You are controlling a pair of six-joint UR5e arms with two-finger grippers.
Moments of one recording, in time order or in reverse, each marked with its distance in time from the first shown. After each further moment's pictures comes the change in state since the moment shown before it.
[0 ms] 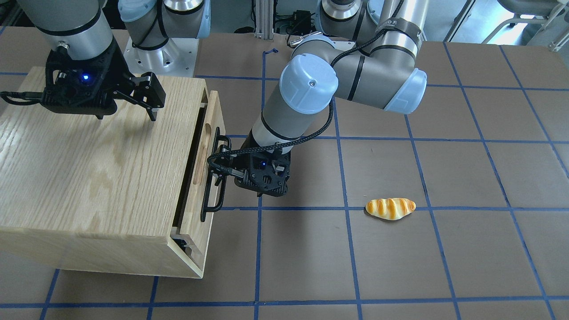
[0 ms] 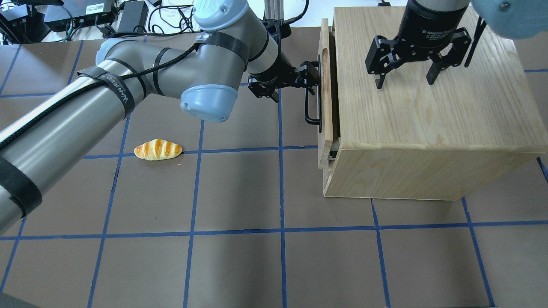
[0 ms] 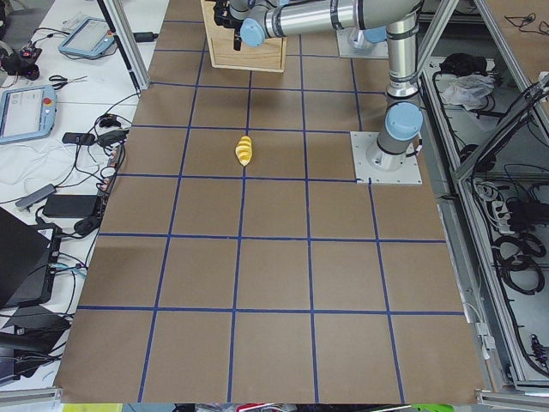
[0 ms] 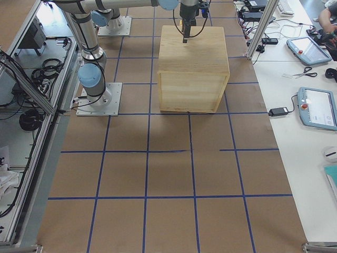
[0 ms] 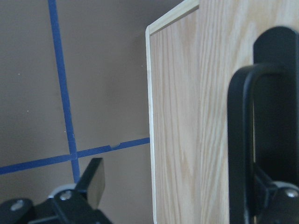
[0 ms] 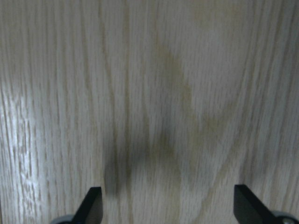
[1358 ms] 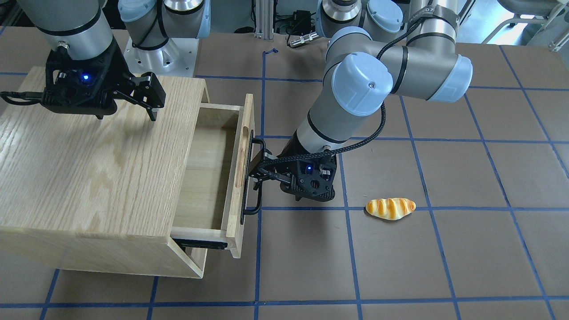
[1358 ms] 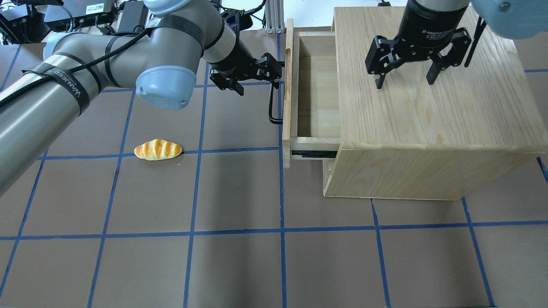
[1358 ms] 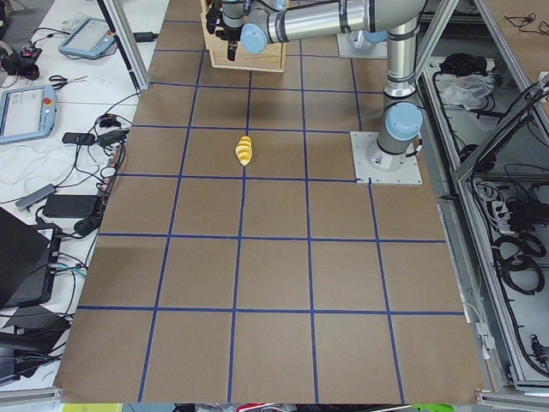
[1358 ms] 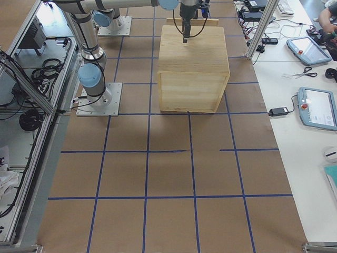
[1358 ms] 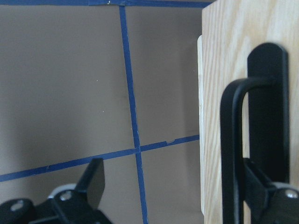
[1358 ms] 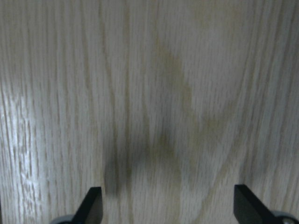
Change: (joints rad) left arm 0.123 0.055 -0.021 -0.100 0.009 0.130; right arm 0.000 0.000 0.000 0.000 0.000 0.001
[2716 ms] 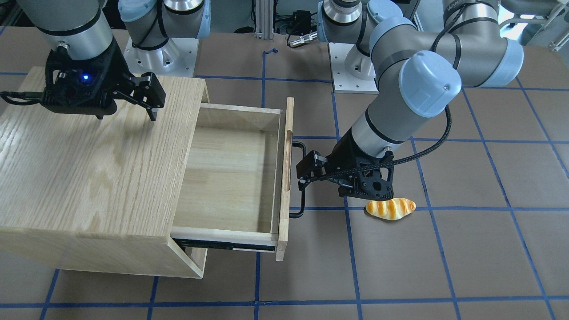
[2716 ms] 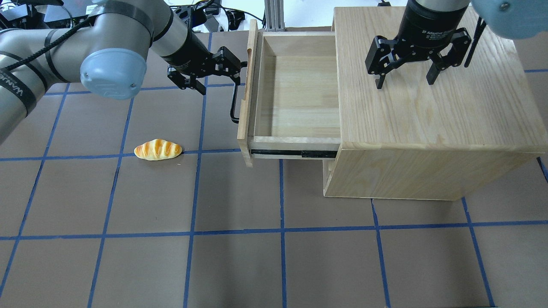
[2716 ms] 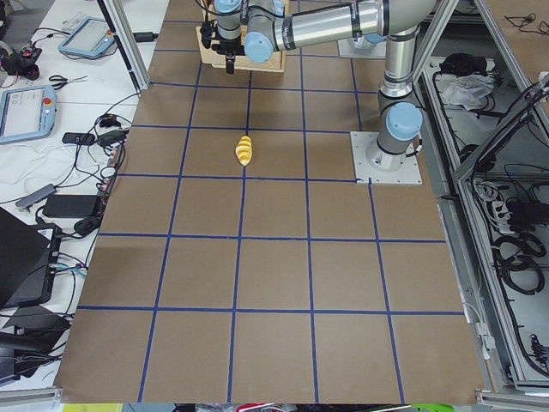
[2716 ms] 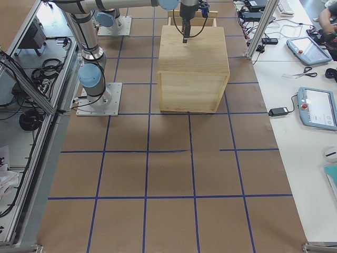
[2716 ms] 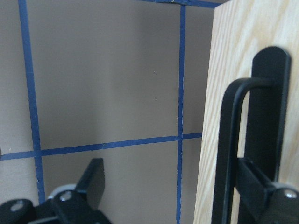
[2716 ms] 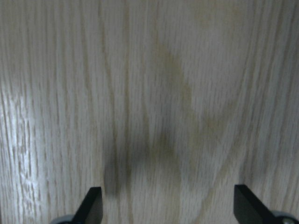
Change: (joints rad) left arm 0.139 0.064 -0.015 -0.127 -0.002 0.058; right arm 0.000 0.000 0.001 0.000 0.000 -0.001
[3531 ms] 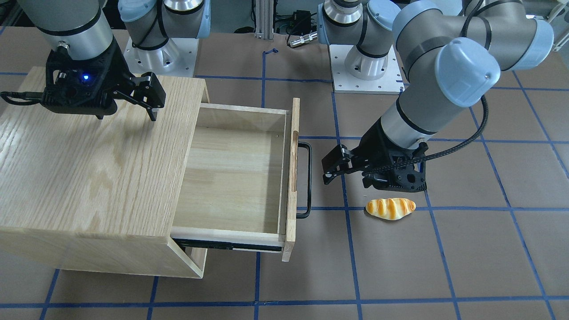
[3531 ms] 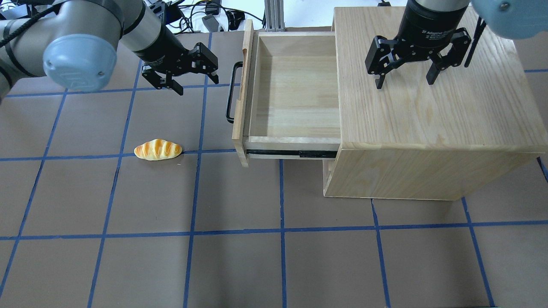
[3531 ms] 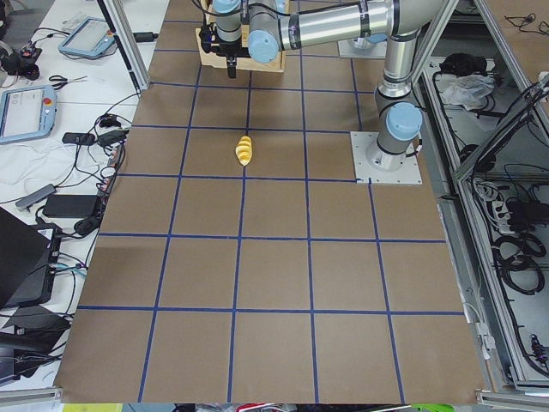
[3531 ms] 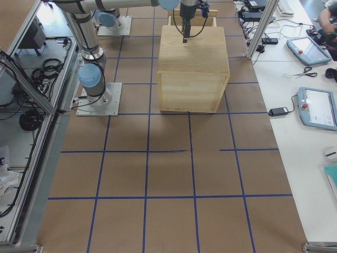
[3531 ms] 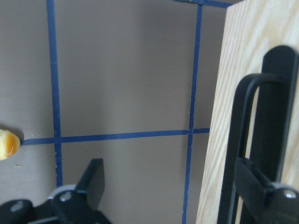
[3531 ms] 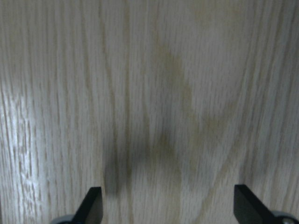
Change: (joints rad) left arm 0.065 0.055 0.021 -0.130 0.053 0.016; right arm 0.000 0.000 -0.001 0.000 0.000 0.000
